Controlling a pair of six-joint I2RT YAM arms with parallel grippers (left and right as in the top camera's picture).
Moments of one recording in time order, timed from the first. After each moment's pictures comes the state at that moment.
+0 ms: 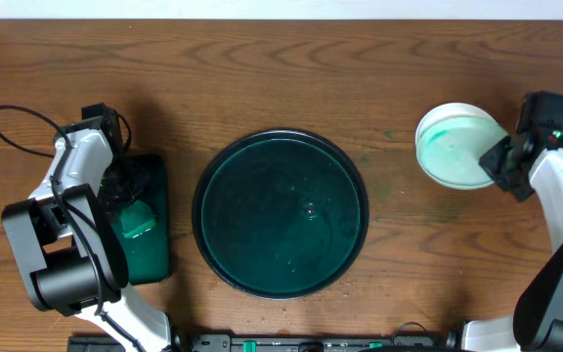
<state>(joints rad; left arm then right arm) 0.29 1.87 1.21 -0.99 -0.16 -0.59 -0.25 1.64 1.12 -0.77 0.15 0.66</state>
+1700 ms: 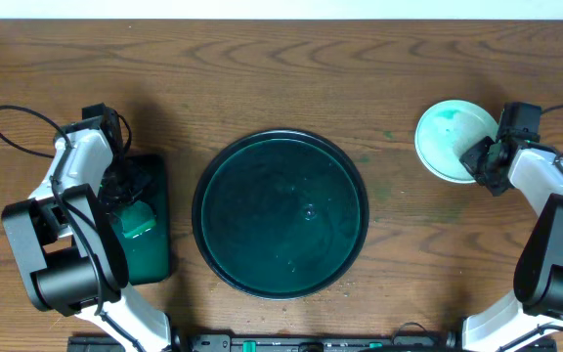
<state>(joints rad) 0.29 1.87 1.21 -1.00 -0.16 -0.59 -0.23 1.82 1.04 -0.44 0.04 0.67</state>
